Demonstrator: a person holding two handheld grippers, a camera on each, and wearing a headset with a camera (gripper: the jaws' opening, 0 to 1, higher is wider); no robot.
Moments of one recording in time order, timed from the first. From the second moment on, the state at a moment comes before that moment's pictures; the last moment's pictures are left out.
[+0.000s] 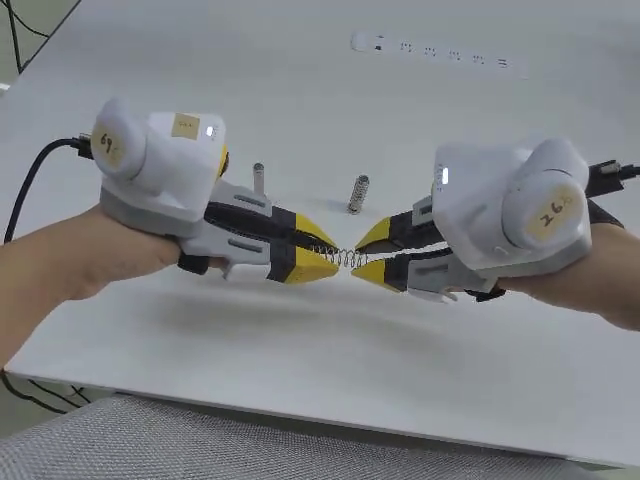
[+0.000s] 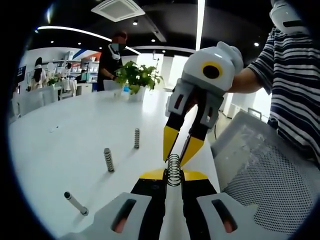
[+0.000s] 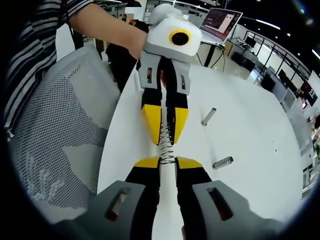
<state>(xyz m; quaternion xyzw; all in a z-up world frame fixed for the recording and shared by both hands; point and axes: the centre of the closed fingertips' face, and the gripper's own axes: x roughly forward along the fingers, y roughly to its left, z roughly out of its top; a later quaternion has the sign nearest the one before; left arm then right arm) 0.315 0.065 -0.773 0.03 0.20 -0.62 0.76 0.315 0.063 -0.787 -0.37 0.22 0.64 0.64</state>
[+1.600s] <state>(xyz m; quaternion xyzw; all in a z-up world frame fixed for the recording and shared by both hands) 0.312 0.067 -0.775 0.04 0.20 -0.62 0.76 0.305 0.110 -0.730 -0.30 0.09 0.67 0.67</state>
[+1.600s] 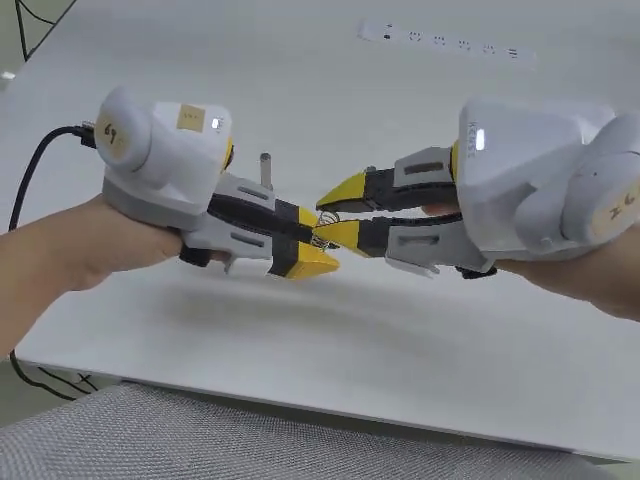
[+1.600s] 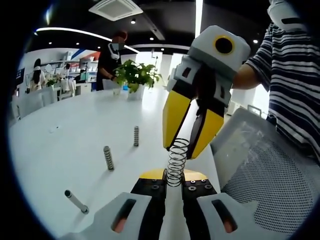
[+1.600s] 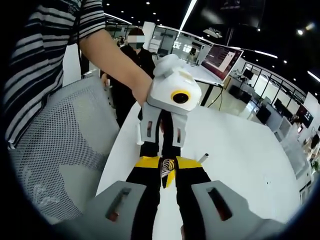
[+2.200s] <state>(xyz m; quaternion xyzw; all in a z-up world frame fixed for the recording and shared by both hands) 0.310 0.069 -0.774 0.04 0.20 -0.62 0.76 0.303 0.117 -0.726 -0.29 0.07 0.67 0.67</state>
